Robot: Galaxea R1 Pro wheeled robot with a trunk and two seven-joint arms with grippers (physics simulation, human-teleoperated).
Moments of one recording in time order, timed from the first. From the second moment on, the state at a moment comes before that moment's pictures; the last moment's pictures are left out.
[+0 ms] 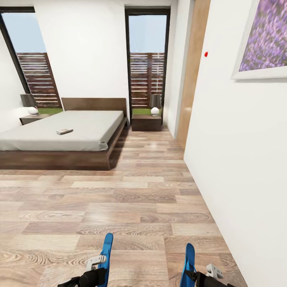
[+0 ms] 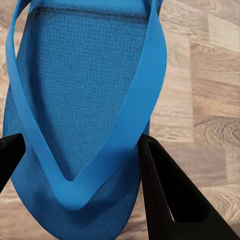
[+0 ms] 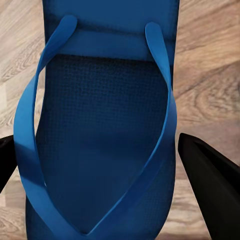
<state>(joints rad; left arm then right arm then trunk) -0.49 0.07 -0.35 -0.11 0.58 -0.02 -0.42 -0.41 -0.16 -0.07 -0.22 -0.38 0.18 0.60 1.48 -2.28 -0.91</state>
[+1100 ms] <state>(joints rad) -0.49 0.07 -0.35 -0.11 0.58 -0.02 -0.42 -0.41 -0.16 -0.07 -0.13 -0.39 0.10 0.61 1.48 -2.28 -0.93</state>
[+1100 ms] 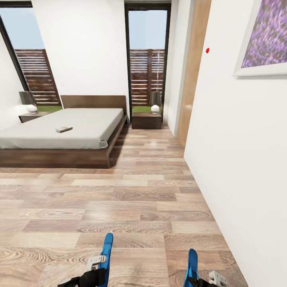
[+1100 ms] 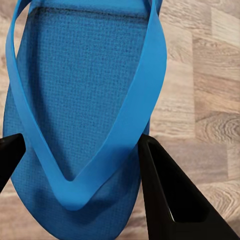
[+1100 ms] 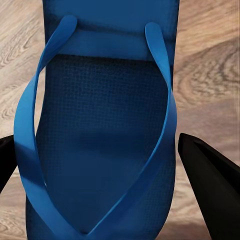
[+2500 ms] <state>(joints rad) -0.49 0.07 -0.34 -0.11 0.58 -0.02 -0.42 -0.41 -0.17 -0.07 -0.13 -0.39 0.10 0.60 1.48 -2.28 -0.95</state>
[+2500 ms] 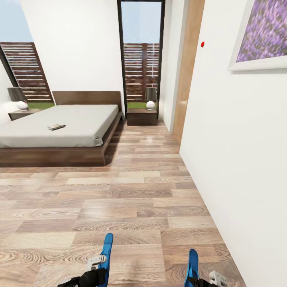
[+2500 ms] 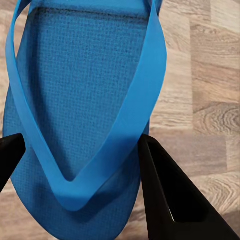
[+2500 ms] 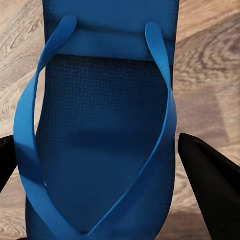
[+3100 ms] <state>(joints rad) -0.49 0.07 -0.34 -0.11 0.58 -0.02 -0.42 -0.41 -0.17 -0.07 -0.13 -0.39 0.10 0.60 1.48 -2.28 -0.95</state>
